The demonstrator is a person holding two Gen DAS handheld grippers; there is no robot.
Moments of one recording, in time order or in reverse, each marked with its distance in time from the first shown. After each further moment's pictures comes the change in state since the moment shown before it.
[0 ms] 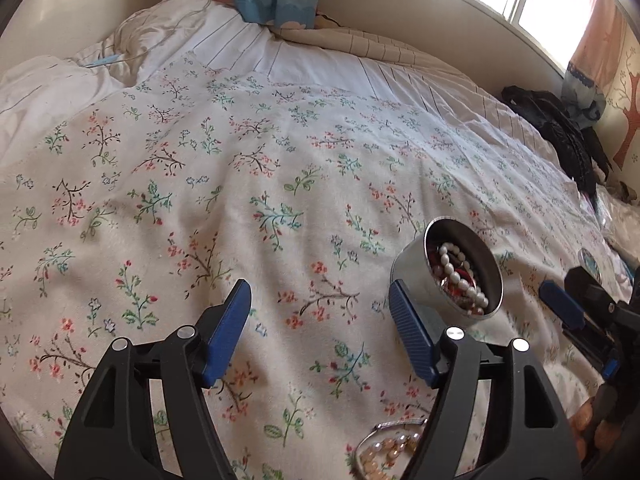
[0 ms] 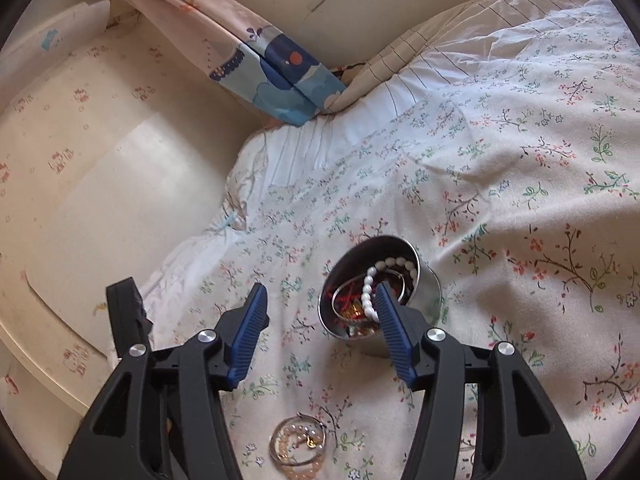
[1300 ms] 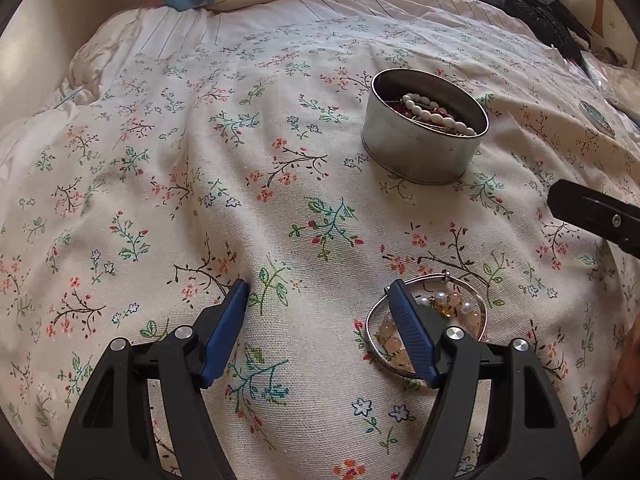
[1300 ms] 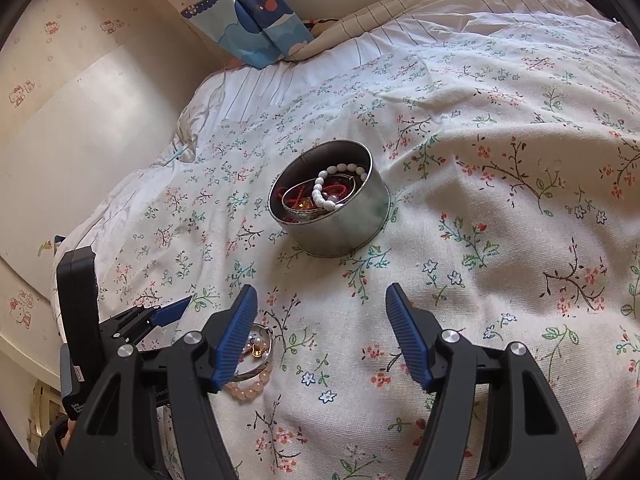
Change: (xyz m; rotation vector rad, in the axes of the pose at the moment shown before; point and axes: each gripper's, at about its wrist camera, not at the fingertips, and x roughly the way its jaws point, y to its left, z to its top) left arm 0.000 -0.035 -0.063 0.320 0.168 0.098; right arm -0.011 0.004 -0.051 -0.071 0.130 -0.213
